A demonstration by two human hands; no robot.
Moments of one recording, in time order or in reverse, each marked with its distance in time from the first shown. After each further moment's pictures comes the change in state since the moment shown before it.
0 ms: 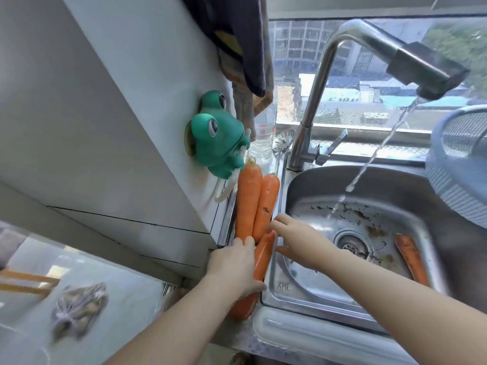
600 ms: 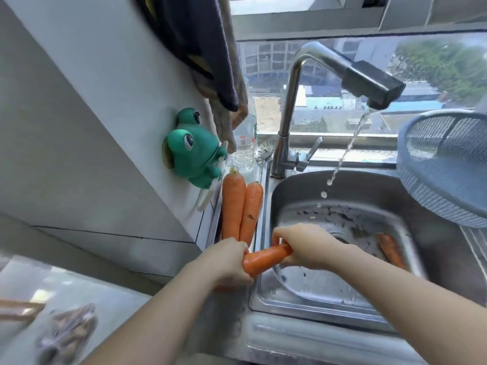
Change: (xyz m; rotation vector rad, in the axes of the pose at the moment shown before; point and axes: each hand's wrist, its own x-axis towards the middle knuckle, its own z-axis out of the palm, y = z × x) left_hand 0.011 0.000 -0.030 -0.188 -0.133 0.140; right_hand -0.030 0.007 -0.036 -0.102 -0.159 0.177
